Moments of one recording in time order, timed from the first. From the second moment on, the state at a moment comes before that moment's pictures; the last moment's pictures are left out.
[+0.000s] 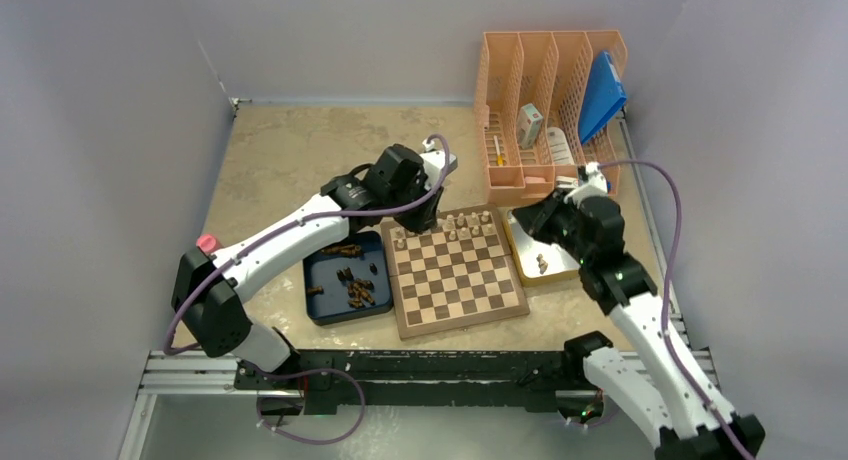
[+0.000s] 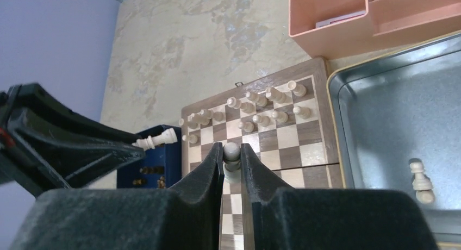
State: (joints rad) left arm -0.79 1.51 1.34 -0.57 0.13 -0.17; right arm 0.31 0.80 0.76 -0.35 -0.11 0.72
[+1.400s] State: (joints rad) left arm -0.70 2.13 1.98 -1.07 0.19 0.25; right arm 0.35 0.57 0.51 -0.08 -0.12 0.58
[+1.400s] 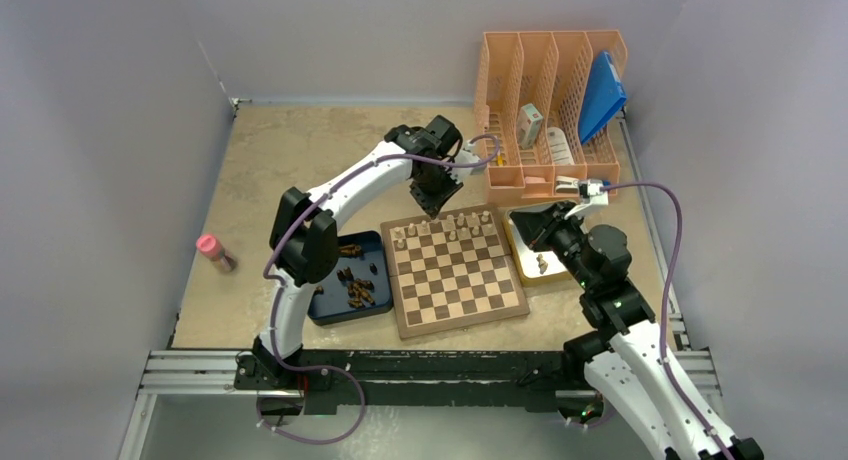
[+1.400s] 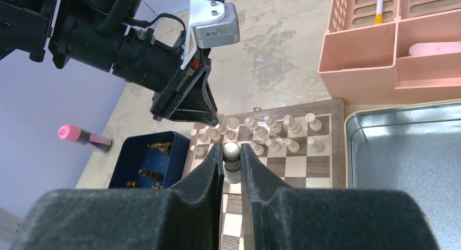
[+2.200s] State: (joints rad) left arm -0.72 2.19 2.00 -1.09 0.17 0.25; right arm 0.35 0.58 0.51 -0.07 -0.12 0.58
